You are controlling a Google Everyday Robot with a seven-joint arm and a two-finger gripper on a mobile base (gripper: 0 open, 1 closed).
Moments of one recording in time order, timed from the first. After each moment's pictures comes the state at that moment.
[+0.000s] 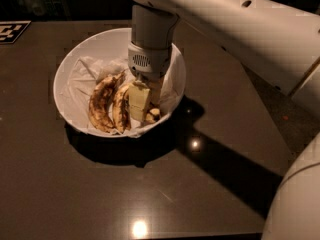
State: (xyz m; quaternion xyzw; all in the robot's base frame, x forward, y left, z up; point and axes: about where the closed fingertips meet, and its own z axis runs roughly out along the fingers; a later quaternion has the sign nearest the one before) arm 0.503 0.023 0.865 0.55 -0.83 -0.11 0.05
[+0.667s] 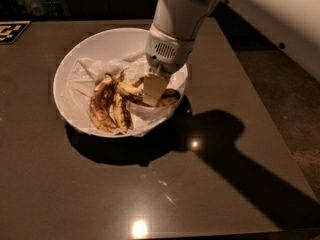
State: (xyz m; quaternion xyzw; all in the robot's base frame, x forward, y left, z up) arm 0.492 0.013 0.905 0.59 -0.79 -0.15 -0.05
